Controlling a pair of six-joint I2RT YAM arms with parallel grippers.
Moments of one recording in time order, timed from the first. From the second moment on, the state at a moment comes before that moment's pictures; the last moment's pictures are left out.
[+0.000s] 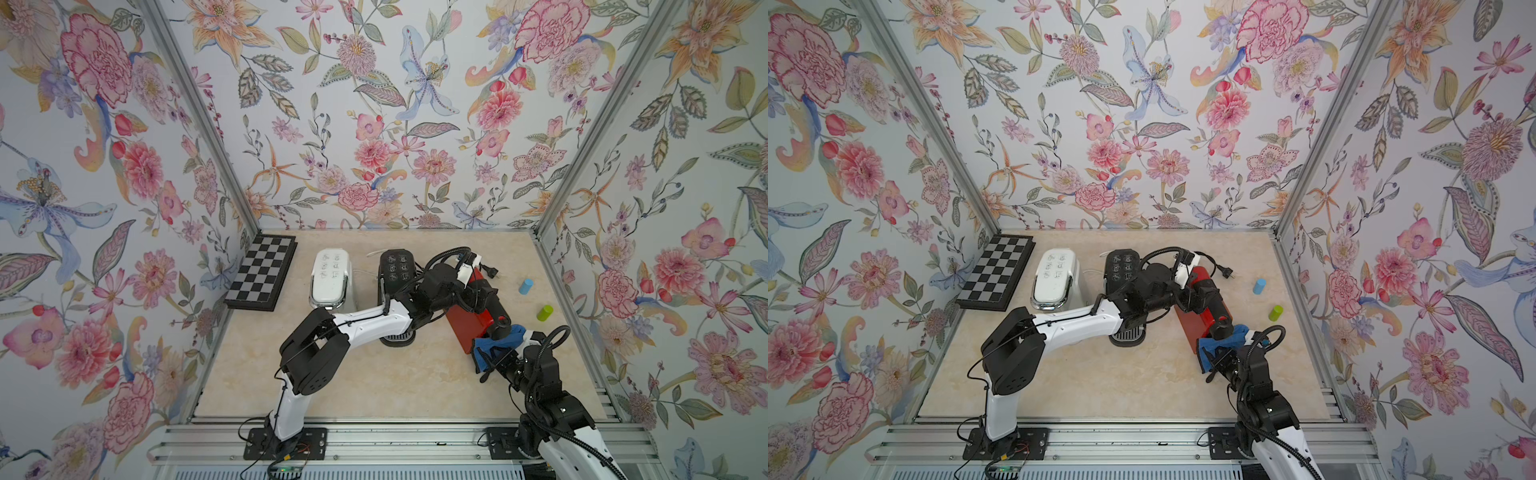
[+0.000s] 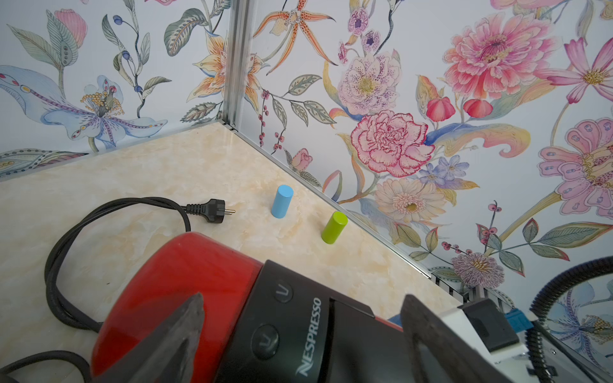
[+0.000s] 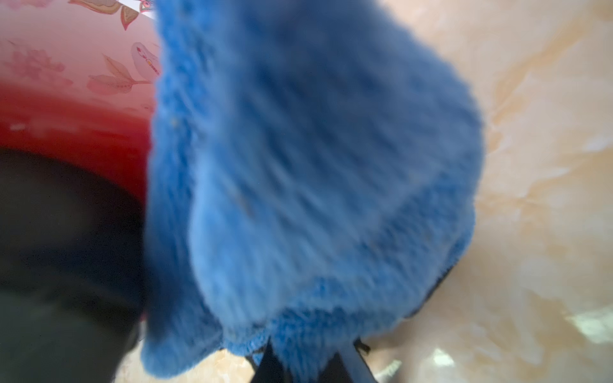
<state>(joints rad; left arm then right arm) -0.97 2.00 1.49 0.28 0.13 -0.30 0.28 0.32 0.15 -0.43 -0.03 0.99</state>
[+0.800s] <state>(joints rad) -0.96 2.00 1.48 0.31 0.13 -0.31 0.22 0.34 0.01 0.01 -0.09 1.19</state>
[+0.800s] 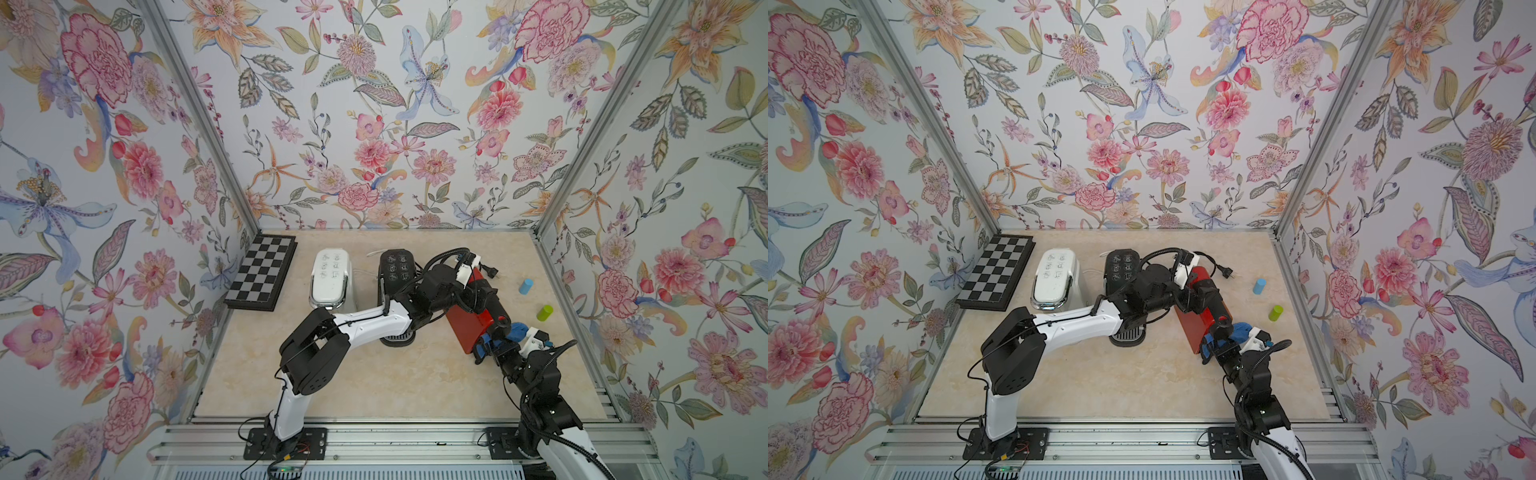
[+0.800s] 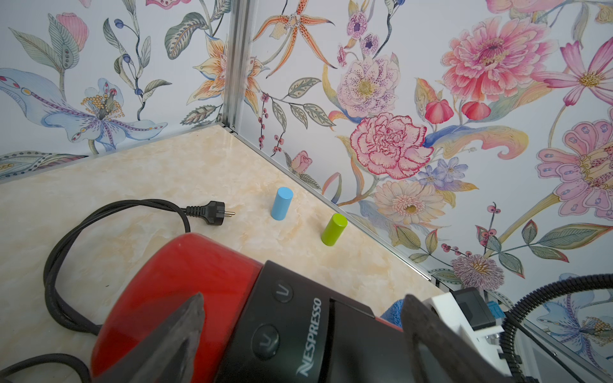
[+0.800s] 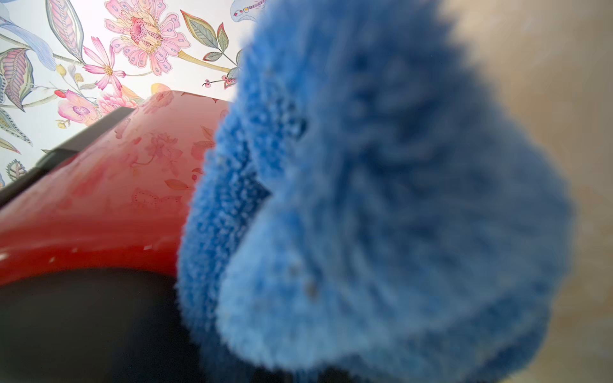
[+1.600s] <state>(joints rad) -0.95 2.01 1.49 0.30 0.13 -0.30 0.28 0.76 0.01 0.32 -0.03 1.31</state>
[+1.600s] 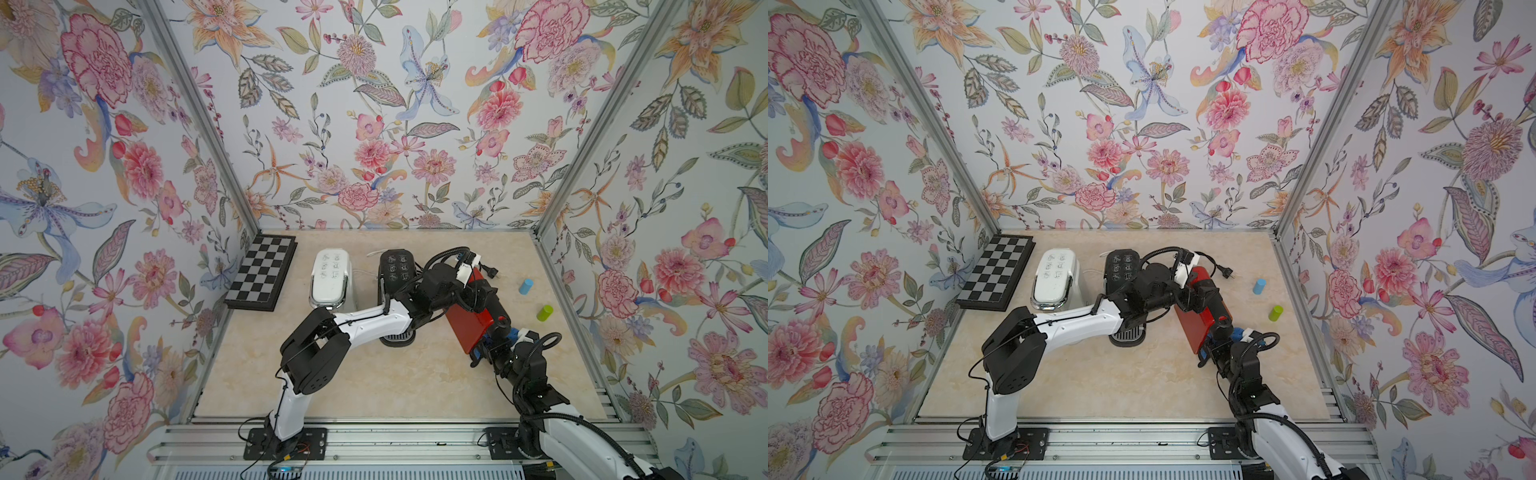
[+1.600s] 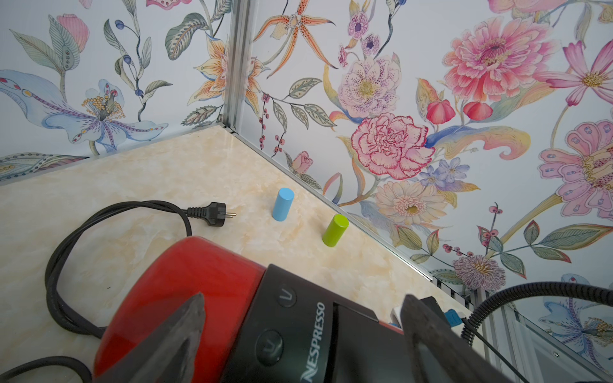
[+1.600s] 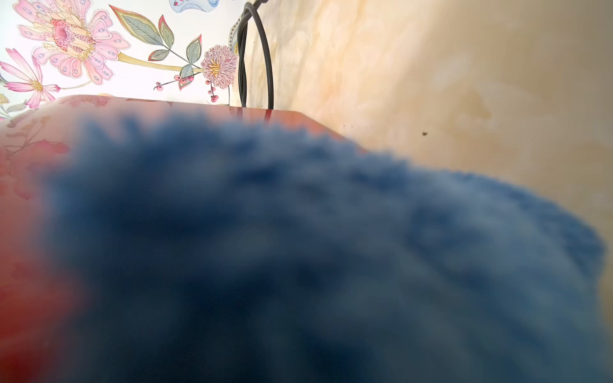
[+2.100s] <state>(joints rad) -0.93 2.01 1.50 0.29 0.15 -0.29 0.36 0.89 0.01 0.49 -0.01 1.35</state>
